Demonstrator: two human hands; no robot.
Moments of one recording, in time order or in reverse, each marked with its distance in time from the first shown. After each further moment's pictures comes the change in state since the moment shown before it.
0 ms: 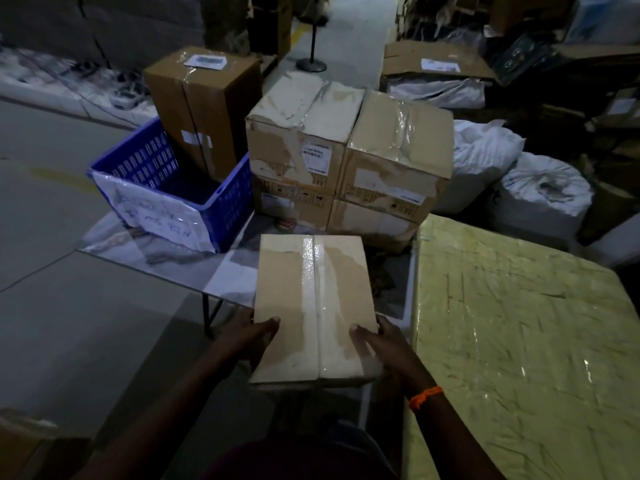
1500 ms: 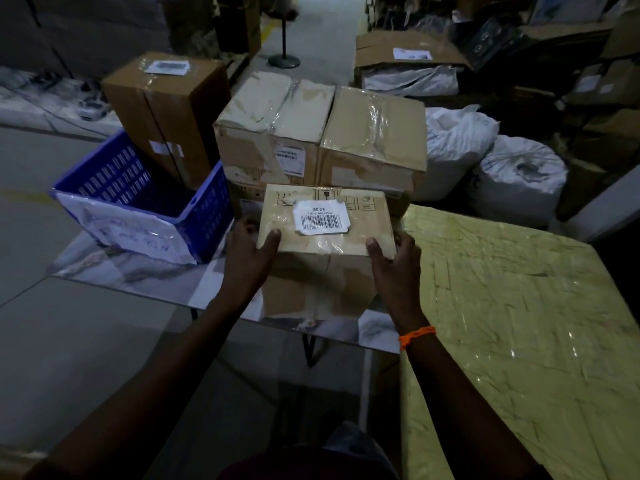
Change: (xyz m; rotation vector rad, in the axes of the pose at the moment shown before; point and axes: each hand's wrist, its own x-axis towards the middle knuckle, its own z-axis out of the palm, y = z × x) left_hand 0.032 0.127 0.020 0.188 0.333 0.560; right_hand 0.020 -0.114 -0.022 -0.135 0.607 -0.339
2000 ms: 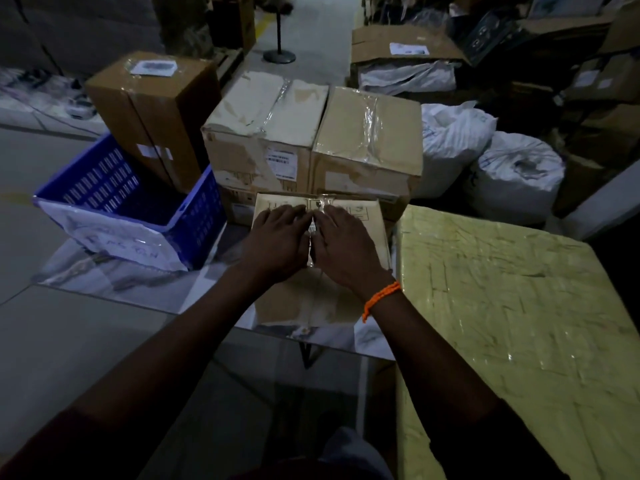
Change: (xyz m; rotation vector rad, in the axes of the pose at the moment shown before) left_hand 0.045 0.033 0.033 0.857 -0.325 0.552; right_hand 0.048 -0.035 0.057 -0.637 -0.351 -0.620
